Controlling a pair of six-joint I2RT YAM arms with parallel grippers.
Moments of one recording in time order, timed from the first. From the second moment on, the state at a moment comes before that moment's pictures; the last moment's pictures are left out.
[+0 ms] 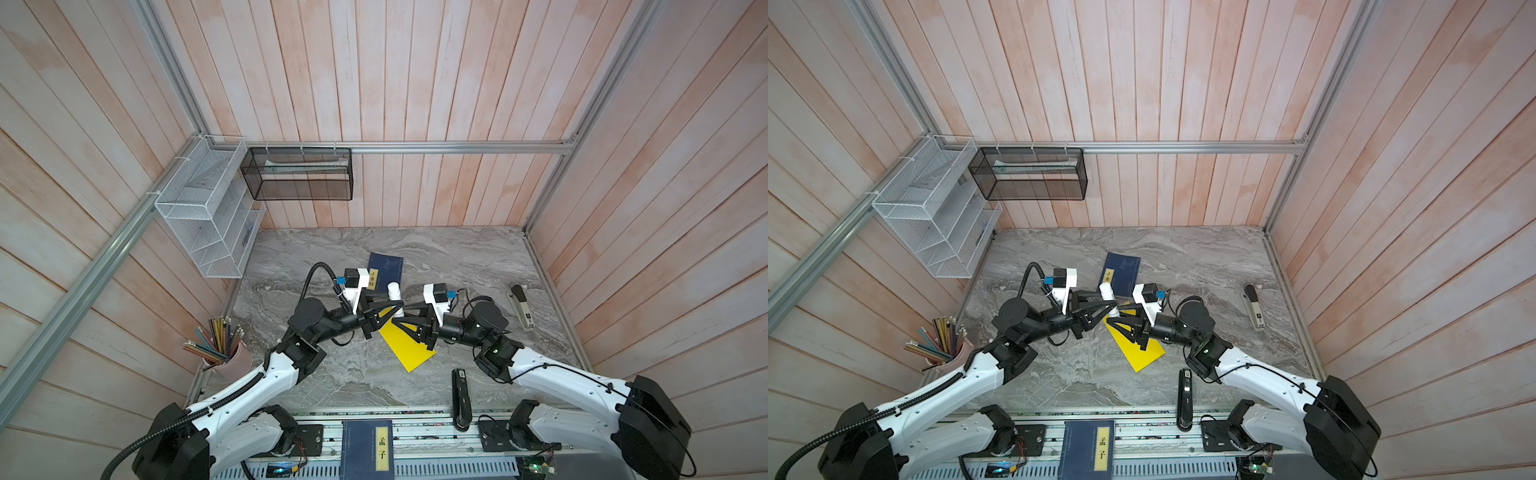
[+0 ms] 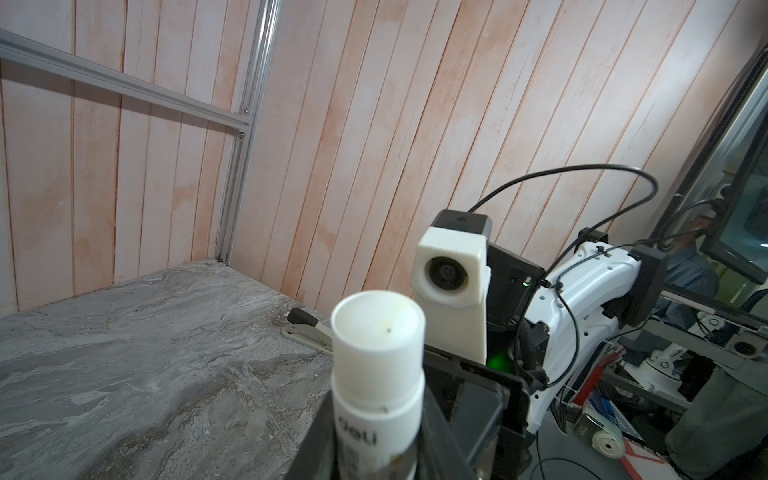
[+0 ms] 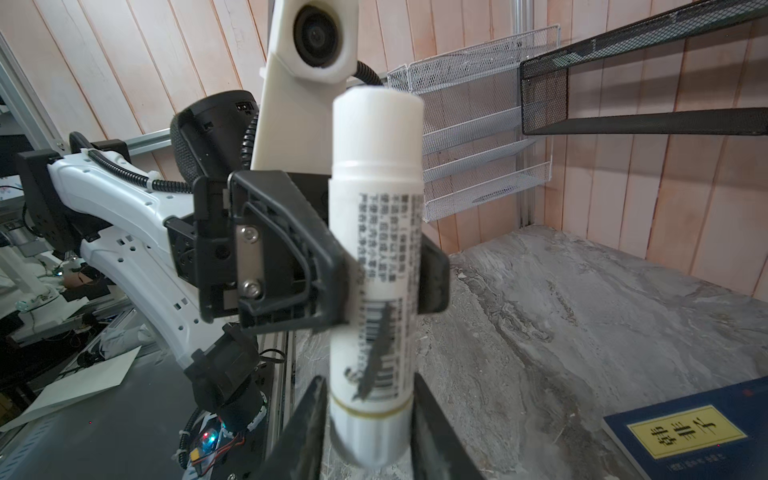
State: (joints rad) left arm -0.64 1.06 0.61 0.67 0.62 -0.43; right arm 0.82 1.13 0.57 0.67 -0.57 0.29
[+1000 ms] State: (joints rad) left arm -0.73 1.04 0.65 0.52 0.38 -0.28; right arm 0.96 1.09 0.57 0.60 -0.14 0.14
